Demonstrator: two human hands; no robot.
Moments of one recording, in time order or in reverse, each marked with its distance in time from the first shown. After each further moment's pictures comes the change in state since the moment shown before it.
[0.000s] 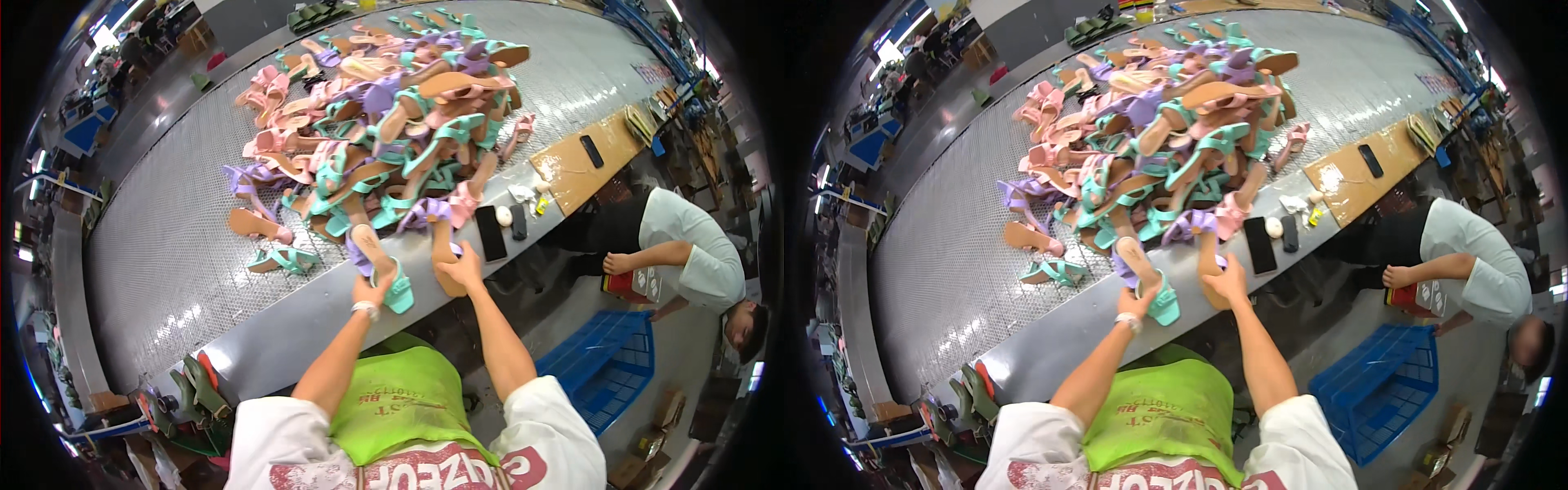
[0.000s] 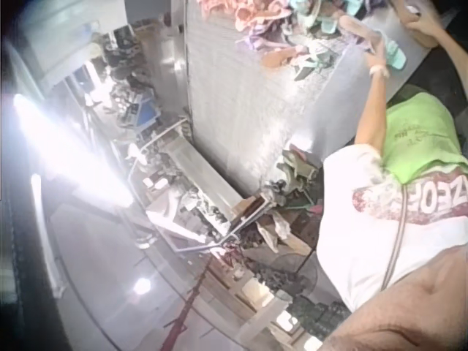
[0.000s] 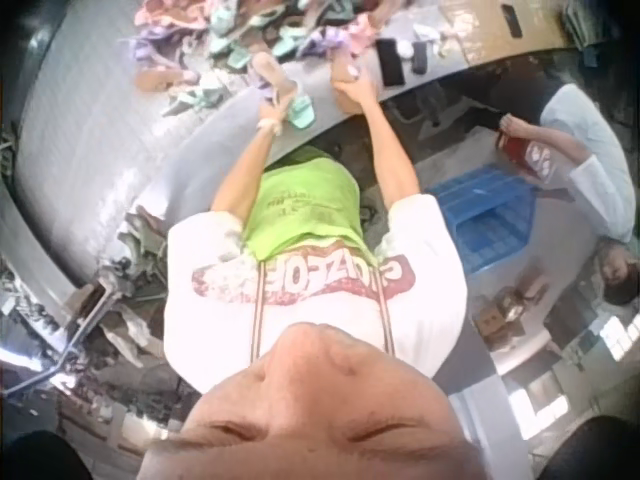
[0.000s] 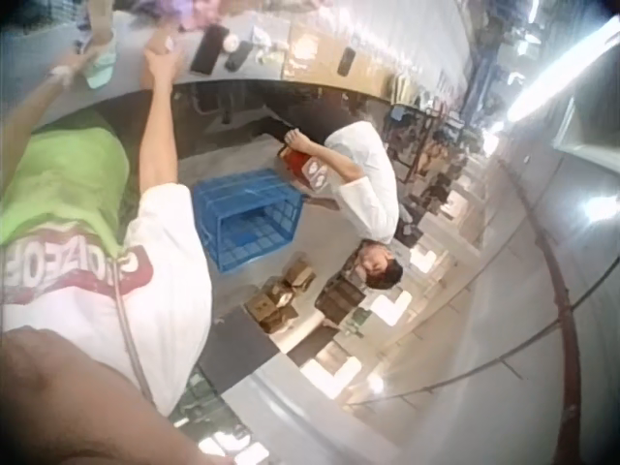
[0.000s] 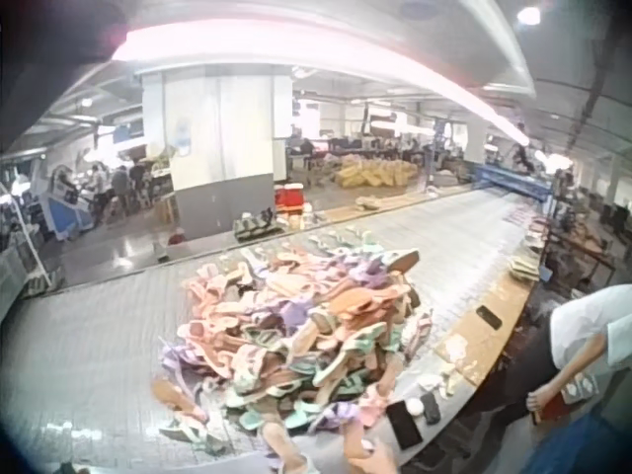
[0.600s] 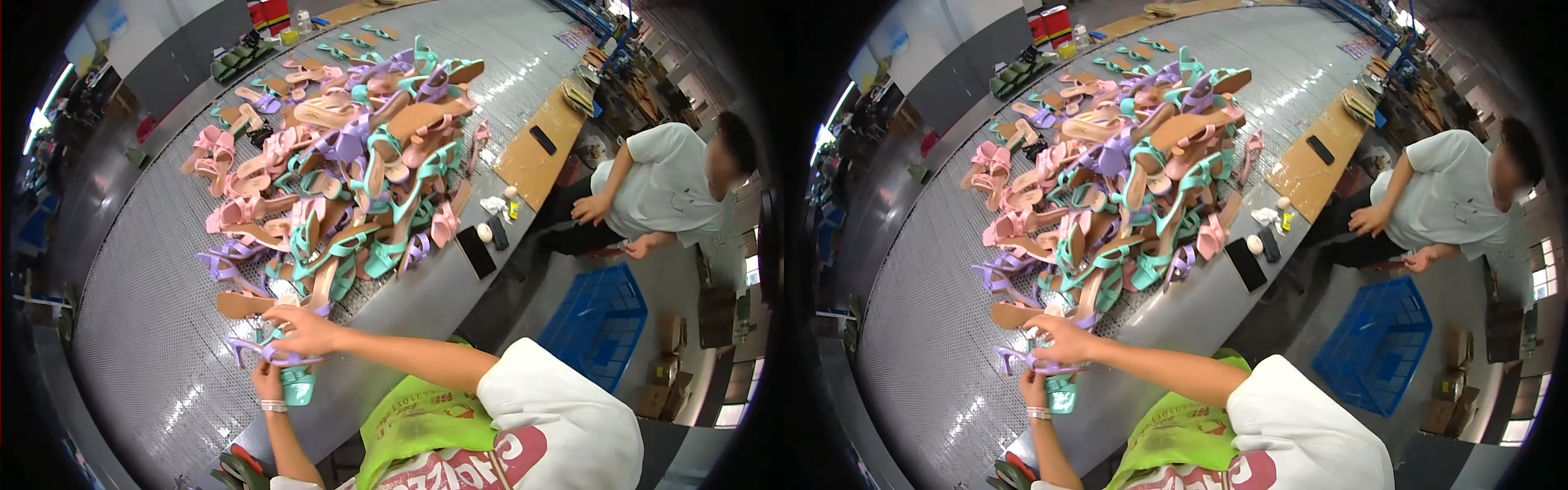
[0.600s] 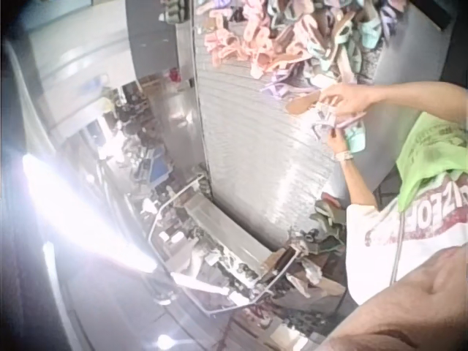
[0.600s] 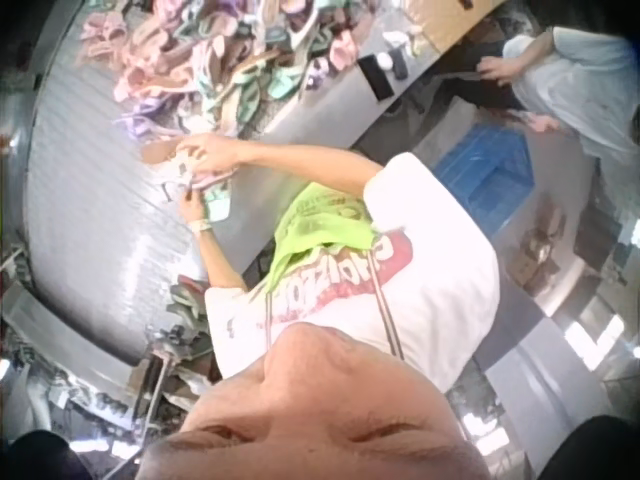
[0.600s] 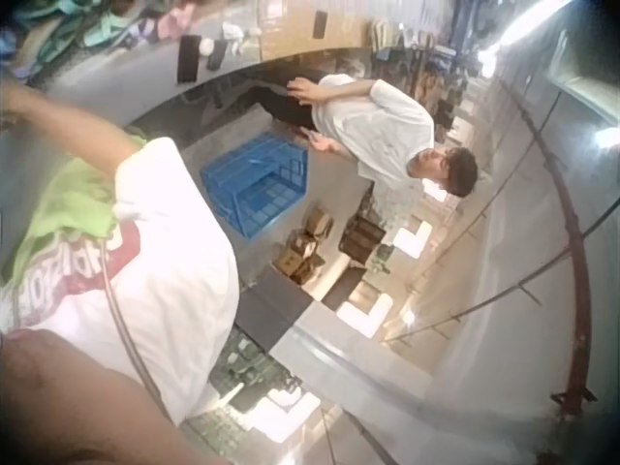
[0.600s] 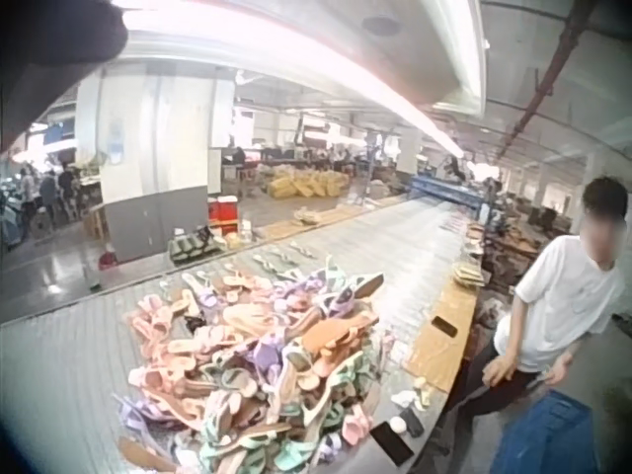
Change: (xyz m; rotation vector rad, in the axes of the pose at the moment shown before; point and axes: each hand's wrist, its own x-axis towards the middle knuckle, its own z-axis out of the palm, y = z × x) left_hand 0.070 -0.037 -0.286 -0.308 -0.066 0.133; right_hand -0.024 -0.336 0.123 0.598 -0.492 -0.627
